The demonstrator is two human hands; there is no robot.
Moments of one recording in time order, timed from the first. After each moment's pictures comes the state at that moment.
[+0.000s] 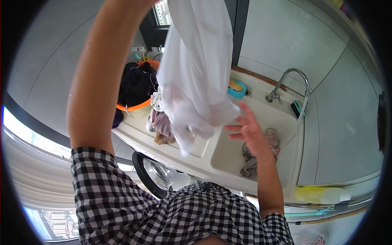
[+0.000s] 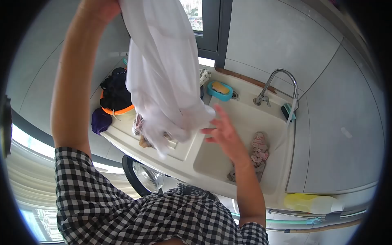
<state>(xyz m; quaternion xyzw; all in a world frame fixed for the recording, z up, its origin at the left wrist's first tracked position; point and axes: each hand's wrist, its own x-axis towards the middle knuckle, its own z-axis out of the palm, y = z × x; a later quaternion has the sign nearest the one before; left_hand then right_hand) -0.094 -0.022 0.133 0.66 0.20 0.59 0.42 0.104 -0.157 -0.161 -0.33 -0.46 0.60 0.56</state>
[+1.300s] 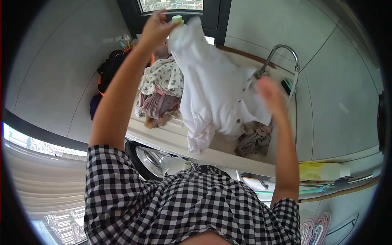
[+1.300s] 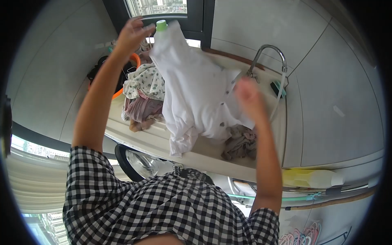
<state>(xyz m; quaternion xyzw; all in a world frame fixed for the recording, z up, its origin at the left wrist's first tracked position) -0.109 0.081 -0.080 0.70 0.43 0.52 0.22 0.222 -0.119 -0.203 -0.65 -0.60 0.22 0.41</state>
